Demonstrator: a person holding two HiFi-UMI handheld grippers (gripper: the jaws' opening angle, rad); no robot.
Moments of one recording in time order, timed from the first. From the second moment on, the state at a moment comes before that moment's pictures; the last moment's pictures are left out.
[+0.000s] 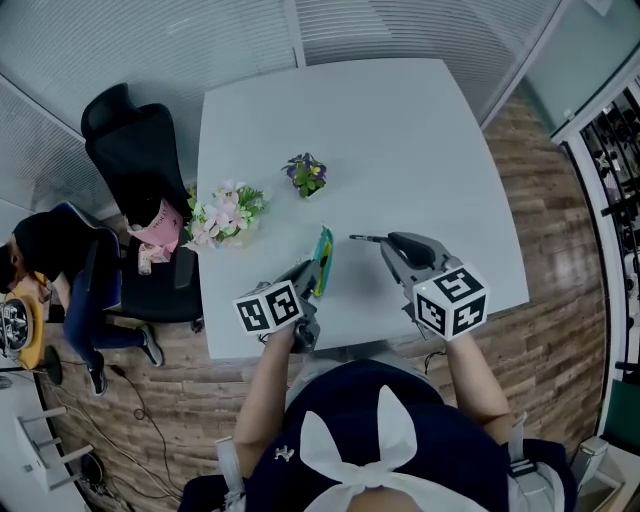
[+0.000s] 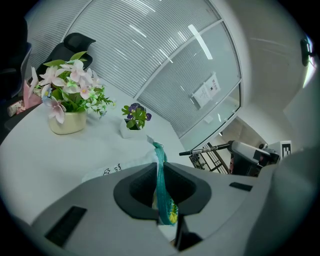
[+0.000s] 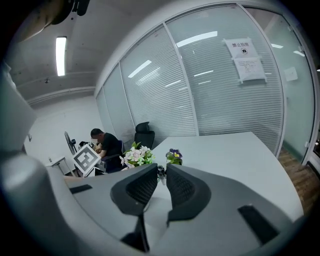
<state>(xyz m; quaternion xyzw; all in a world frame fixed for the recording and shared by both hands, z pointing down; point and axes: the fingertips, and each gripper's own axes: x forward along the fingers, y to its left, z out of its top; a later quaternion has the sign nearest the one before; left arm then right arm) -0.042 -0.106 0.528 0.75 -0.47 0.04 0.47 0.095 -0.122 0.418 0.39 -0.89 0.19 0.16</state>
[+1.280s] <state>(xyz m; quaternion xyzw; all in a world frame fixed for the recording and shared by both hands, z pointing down) -0.033 -0.074 0.532 0.76 -0.46 0.04 0.47 0.040 -0.053 0.436 0.30 -0.91 0.19 0.22</state>
